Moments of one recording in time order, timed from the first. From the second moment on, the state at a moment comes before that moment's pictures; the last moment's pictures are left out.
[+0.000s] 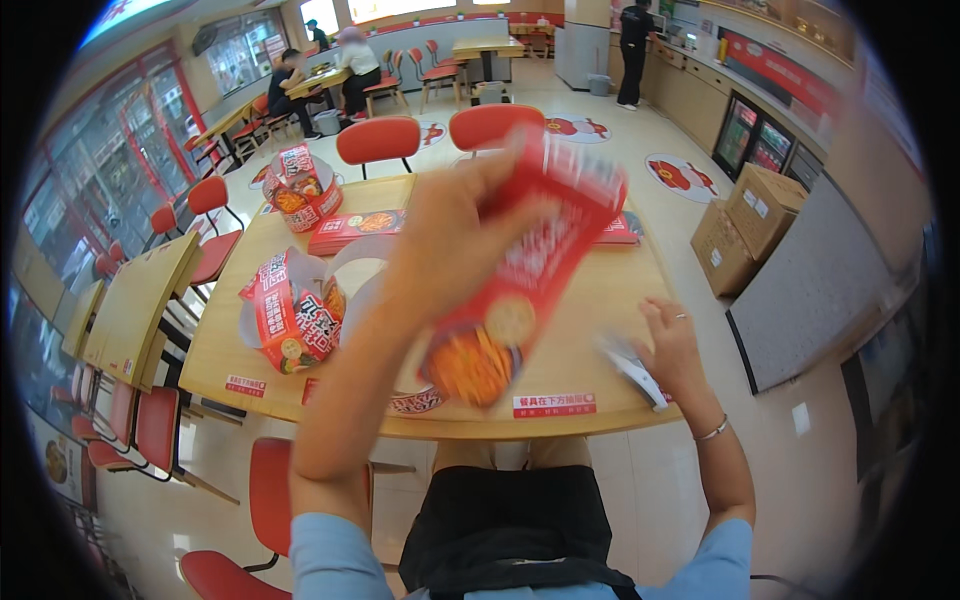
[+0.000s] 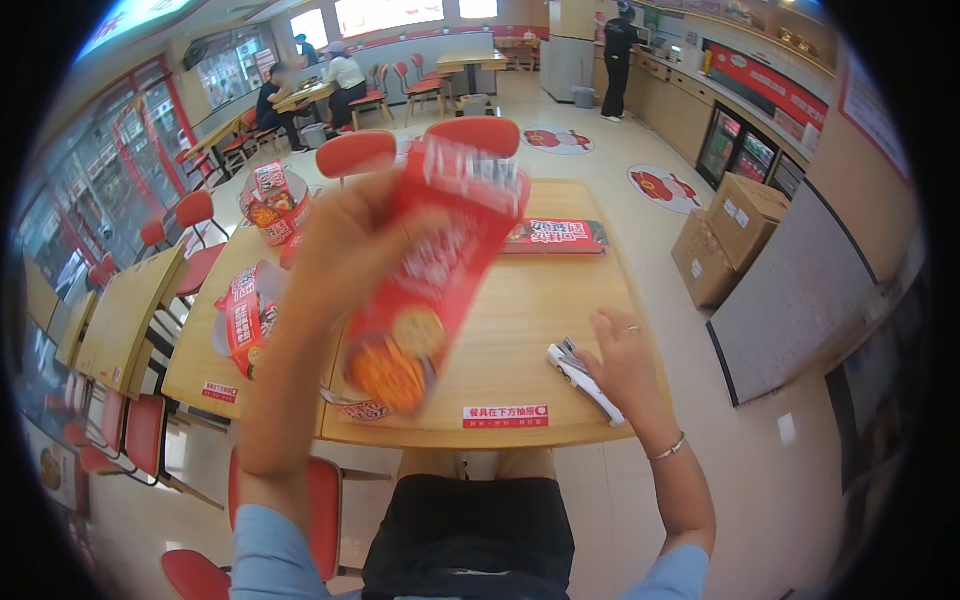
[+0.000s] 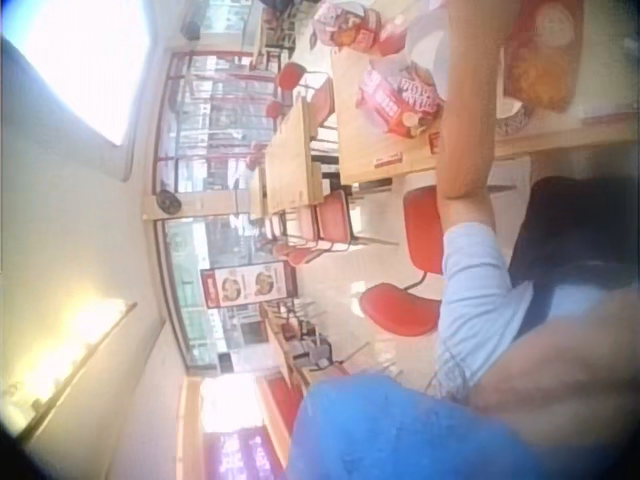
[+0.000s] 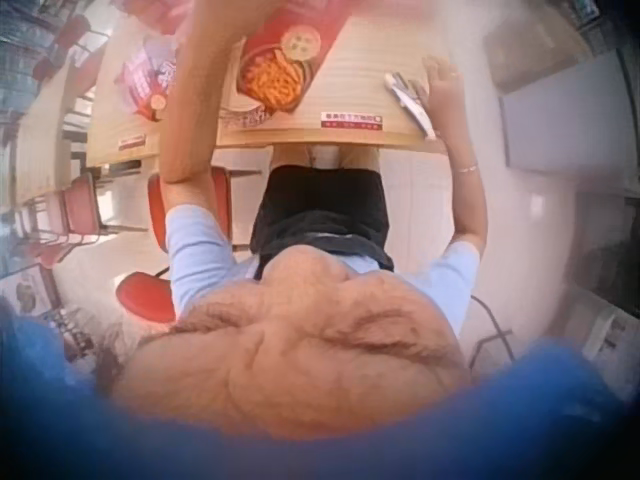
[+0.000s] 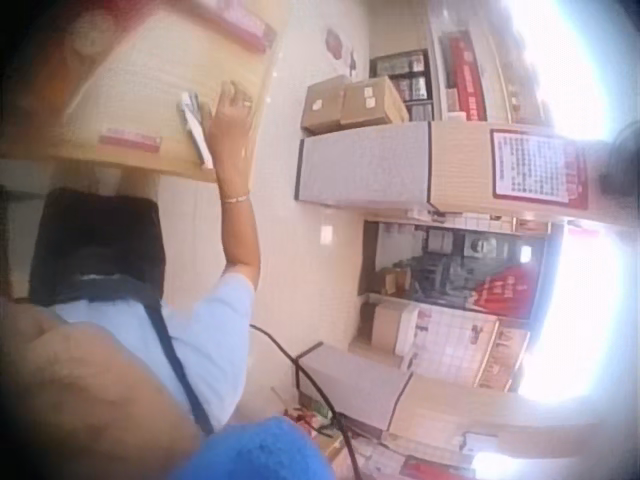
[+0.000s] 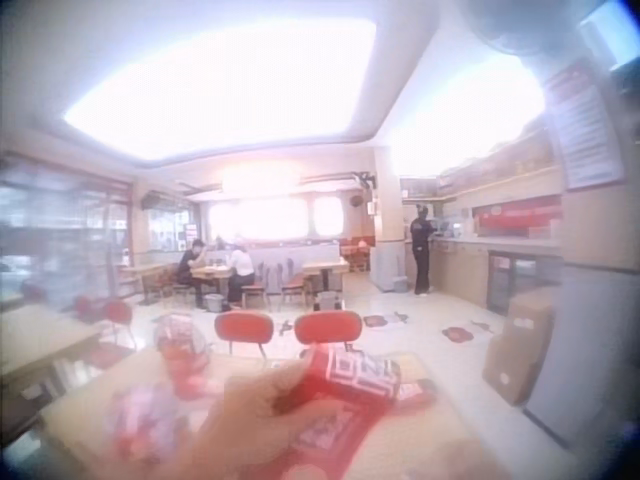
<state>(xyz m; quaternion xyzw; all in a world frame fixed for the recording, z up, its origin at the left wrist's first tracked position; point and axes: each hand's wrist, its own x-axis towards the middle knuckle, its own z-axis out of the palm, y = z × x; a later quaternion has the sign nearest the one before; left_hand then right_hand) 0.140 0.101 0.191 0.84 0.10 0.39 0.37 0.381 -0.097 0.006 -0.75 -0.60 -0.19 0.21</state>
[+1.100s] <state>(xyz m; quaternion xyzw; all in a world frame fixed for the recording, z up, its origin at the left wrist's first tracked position) 0.018 0.230 0.142 0.96 0.22 0.14 0.07 0.455 0.289 0.000 -0.73 -0.66 0.16 -0.02</state>
